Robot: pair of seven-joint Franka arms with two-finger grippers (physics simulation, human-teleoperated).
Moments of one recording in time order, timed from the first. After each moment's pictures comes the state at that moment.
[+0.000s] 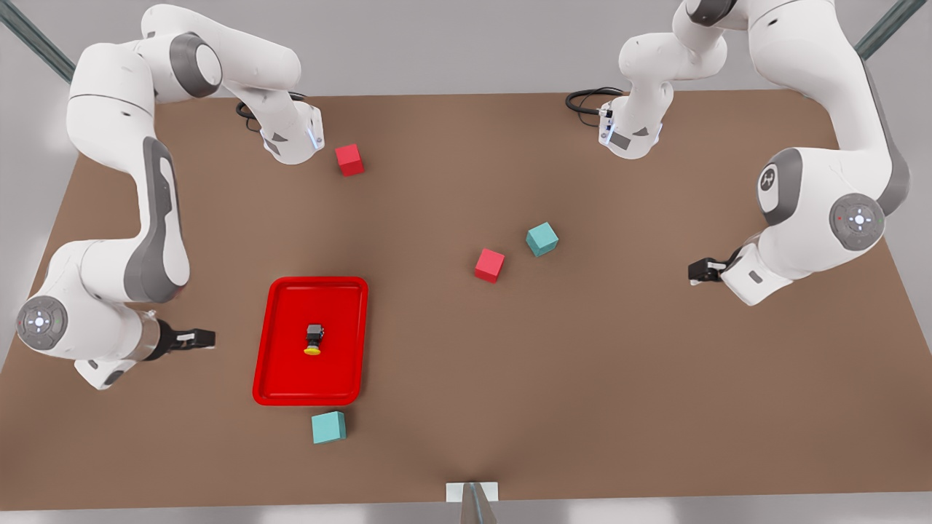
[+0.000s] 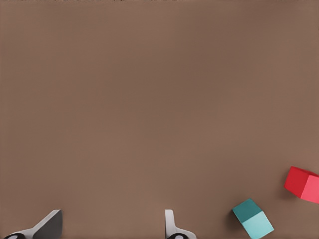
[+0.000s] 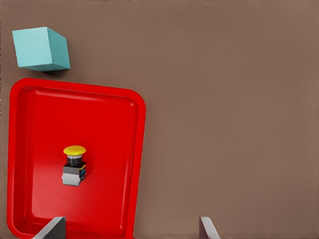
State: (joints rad) left arm 0.02 0.24 -0.10 -1.51 0.01 1.65 0.04; right arm -0.22 0.57 0.25 -1.21 -0.12 1.66 -0.08
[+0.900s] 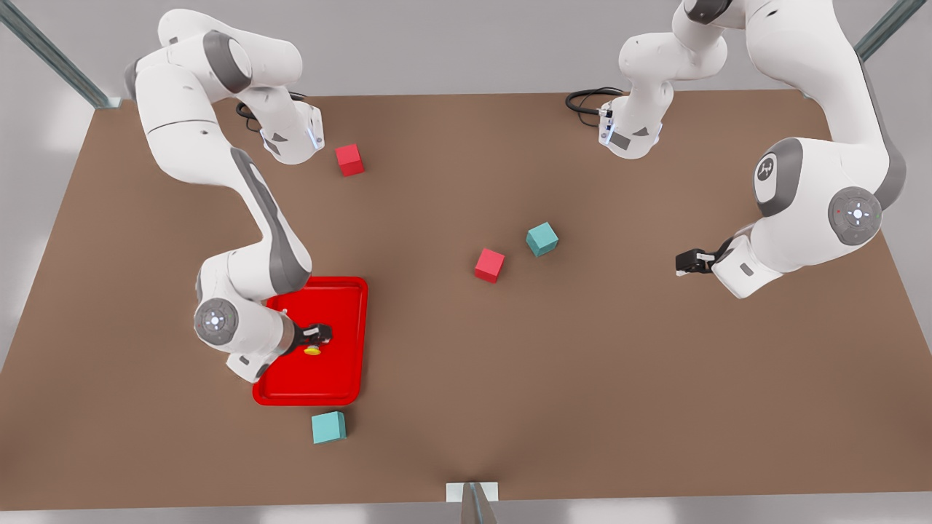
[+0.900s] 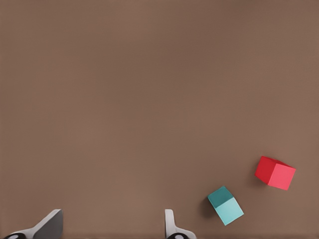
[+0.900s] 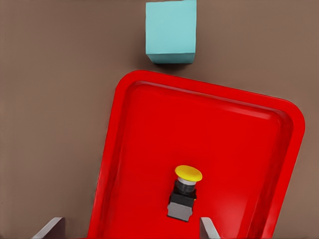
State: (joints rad) left arm 0.01 0.24 -0.11 -1.48 -0.06 1.57 0.00; right arm 0.02 0.61 0.29 -1.43 -0.04 1.93 0.08
